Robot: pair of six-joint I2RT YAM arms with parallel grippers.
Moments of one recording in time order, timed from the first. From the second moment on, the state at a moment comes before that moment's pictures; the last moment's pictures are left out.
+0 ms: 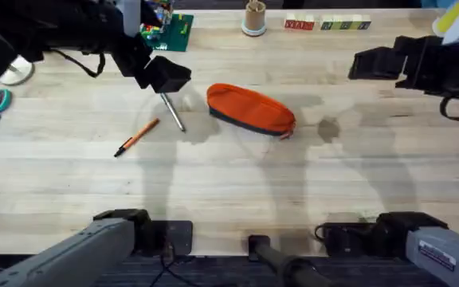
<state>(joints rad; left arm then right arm) 0.05 1.24 1.20 -0.85 0.52 0.98 0.00 1.06 1.12 -1.01 -0.13 0.18</state>
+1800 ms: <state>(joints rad) 0.14 1.86 1.21 -0.82 1.33 1.33 0.00 1.06 1.12 -1.01 -0.13 0.18</state>
